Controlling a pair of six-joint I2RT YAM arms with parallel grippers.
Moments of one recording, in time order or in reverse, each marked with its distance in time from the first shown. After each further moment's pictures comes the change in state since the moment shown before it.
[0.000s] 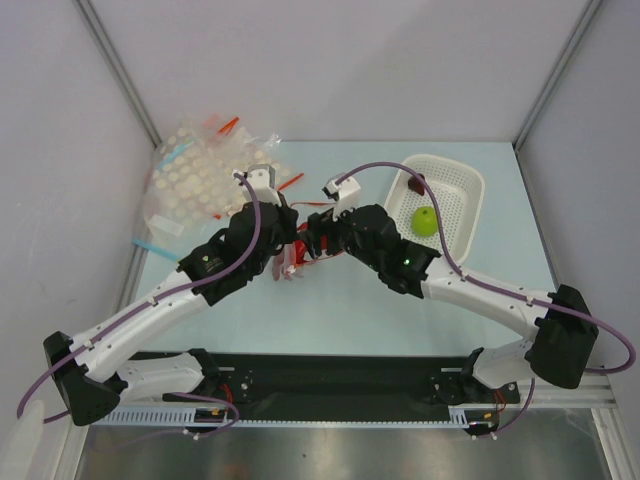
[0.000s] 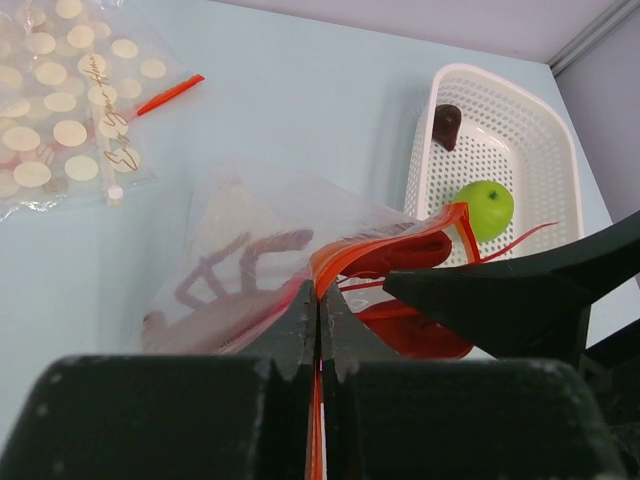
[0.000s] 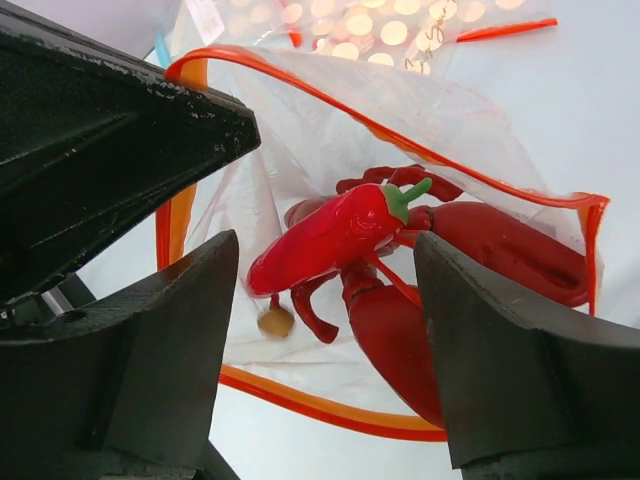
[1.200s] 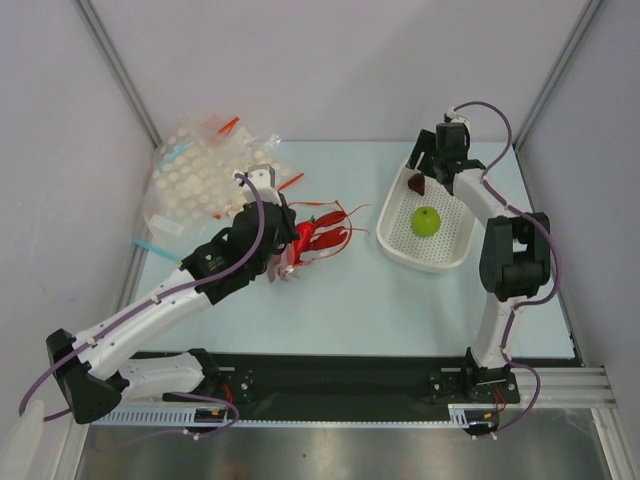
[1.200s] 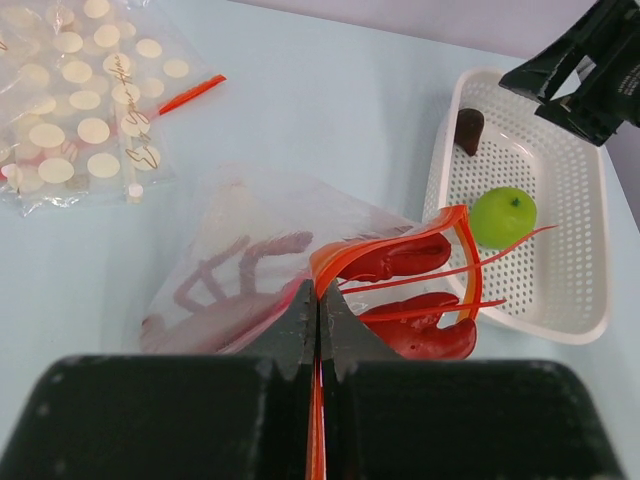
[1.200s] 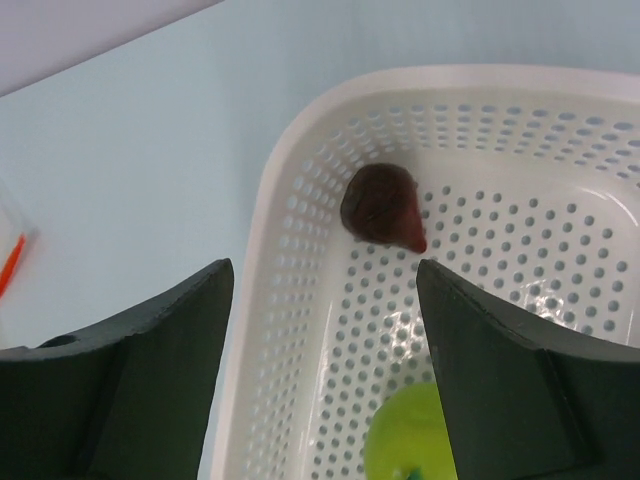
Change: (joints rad) left arm 0.000 0.015 0.000 -0.008 -0.044 -0.002; right arm -0.803 0.527 0.462 -0.272 -0.084 0.169
